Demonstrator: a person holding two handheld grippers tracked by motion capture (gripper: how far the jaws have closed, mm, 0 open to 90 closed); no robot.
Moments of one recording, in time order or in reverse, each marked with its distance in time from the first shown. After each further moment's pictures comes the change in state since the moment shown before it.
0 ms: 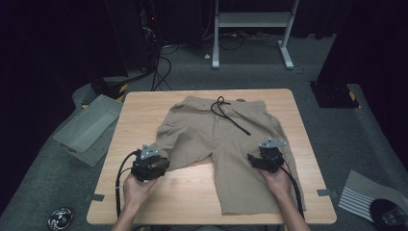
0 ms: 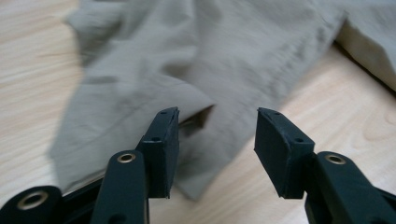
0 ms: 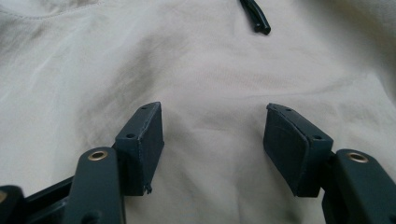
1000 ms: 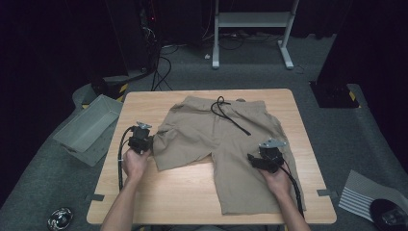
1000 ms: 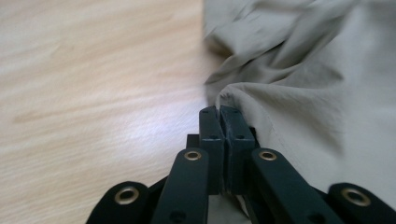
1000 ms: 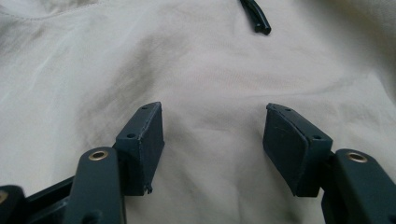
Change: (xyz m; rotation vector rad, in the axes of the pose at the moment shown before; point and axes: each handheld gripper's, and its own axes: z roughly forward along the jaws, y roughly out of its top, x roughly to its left) left arm 0.090 0.038 0.062 0.133 0.274 -0.119; right arm 0.000 0.000 0.000 0.000 0.002 0.001
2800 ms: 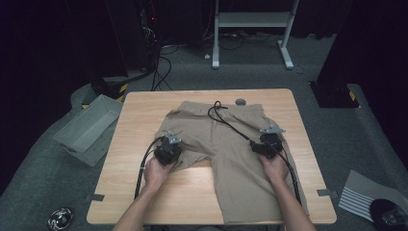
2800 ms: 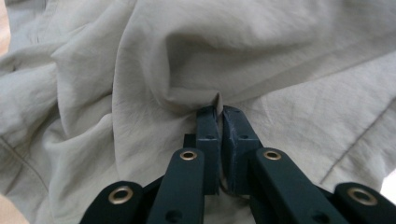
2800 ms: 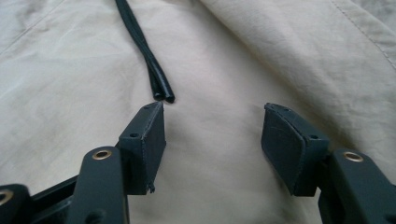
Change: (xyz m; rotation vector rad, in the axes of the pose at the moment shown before) left arm -0.090 0.002 0.010 -0.045 -0.204 0.223; right arm -0.031 0.030 0.033 -0.001 -0.113 0.101
